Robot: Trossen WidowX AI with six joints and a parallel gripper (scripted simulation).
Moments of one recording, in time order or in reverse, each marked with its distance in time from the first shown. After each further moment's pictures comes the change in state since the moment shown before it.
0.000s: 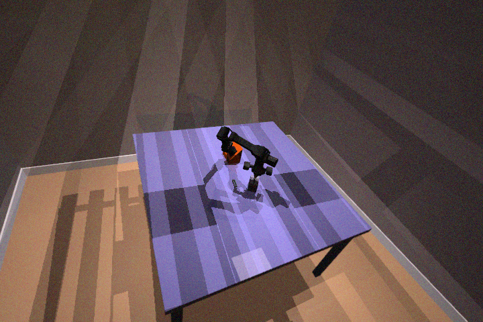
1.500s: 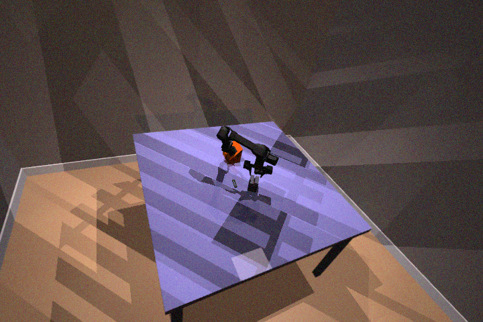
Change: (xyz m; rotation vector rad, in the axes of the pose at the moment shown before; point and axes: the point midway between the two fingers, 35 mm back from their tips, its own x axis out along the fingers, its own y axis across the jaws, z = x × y) arm -0.009 -0.001 -0.001 -0.009 -0.005 -0.005
